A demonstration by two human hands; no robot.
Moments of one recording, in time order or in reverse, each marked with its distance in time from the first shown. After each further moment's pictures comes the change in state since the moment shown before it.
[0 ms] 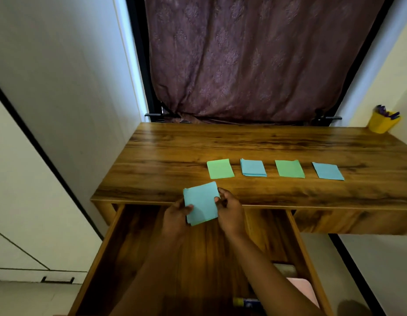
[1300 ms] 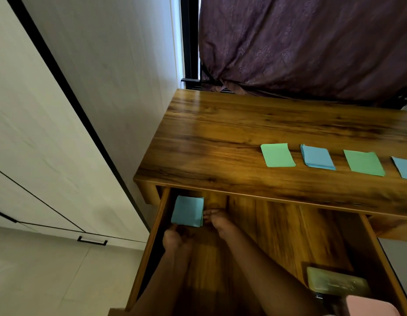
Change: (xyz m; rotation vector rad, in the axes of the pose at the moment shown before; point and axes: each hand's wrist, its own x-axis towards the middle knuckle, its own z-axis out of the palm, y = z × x) left_hand 0.070 -0.052 -0.162 -0.635 0.491 -0.402; right_hand 0.021 0.066 0.225 0.005 -0.504 0.653
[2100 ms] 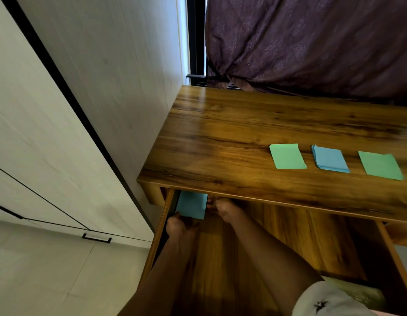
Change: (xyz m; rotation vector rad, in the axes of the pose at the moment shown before) left_hand 0.011 0.021 0.033 0.025 -0.051 0.029; right_hand 0.029 -0.041 -0.003 0.087 -0.113 -0.034
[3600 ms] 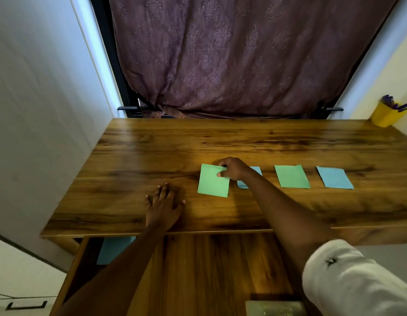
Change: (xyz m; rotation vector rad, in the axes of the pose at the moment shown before) left_hand 0.026 -0.068 0.171 2.033 -0.305 1.079; right_hand -0.033 -0.136 -0.299 -0.939 0.294 -0.473
